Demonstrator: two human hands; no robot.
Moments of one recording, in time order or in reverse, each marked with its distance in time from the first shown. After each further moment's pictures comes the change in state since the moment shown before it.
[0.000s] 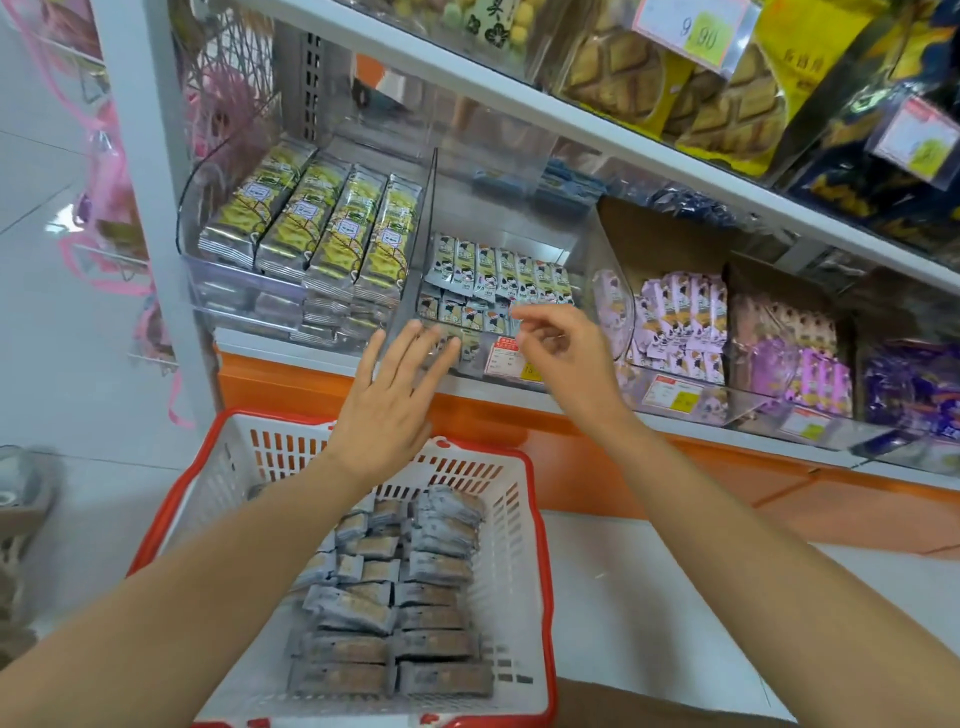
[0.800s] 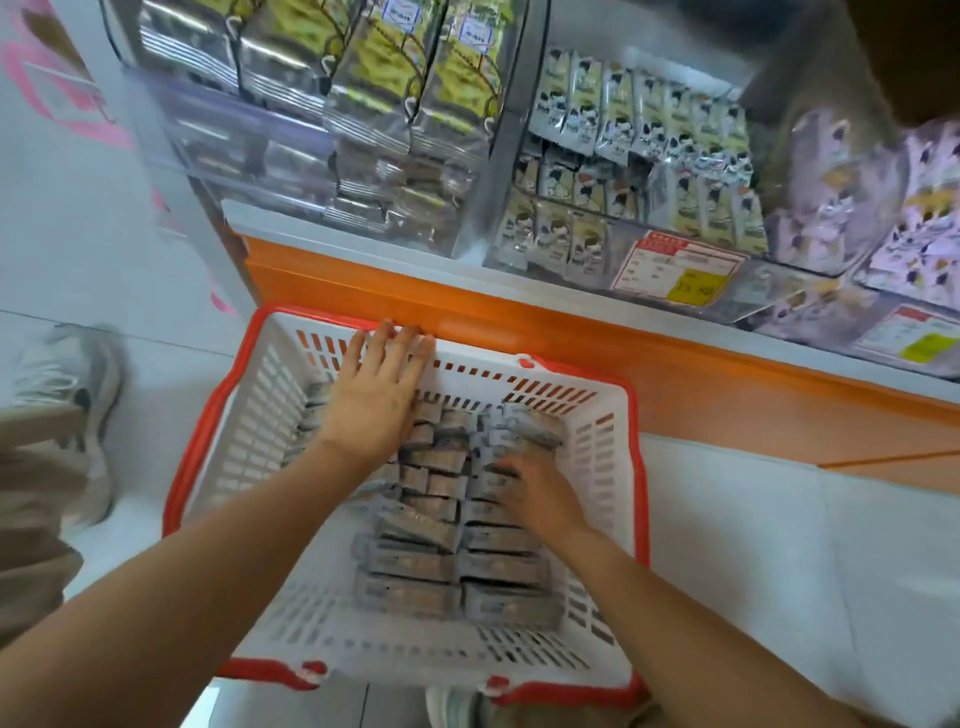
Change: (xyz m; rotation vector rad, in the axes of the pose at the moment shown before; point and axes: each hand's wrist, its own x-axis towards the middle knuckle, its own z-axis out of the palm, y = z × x) left_hand -0.090 -0.043 0.099 0.034 -0.538 -0.158; right_hand -0.159 0.162 0.175 -0.246 -0.748 0.455
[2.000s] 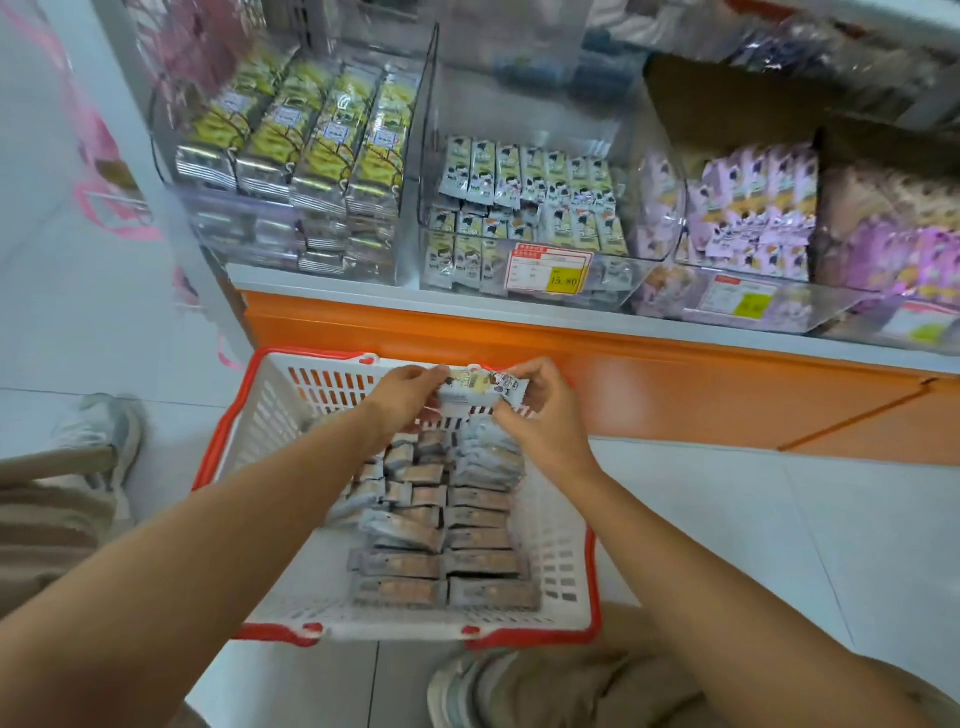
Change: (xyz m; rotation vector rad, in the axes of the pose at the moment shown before) left_hand 0.002 0.064 -0.106 -1.375 -0.355 -0.557; right_hand -0.071 -0.061 -0.106 0.695 0.526 -0.300
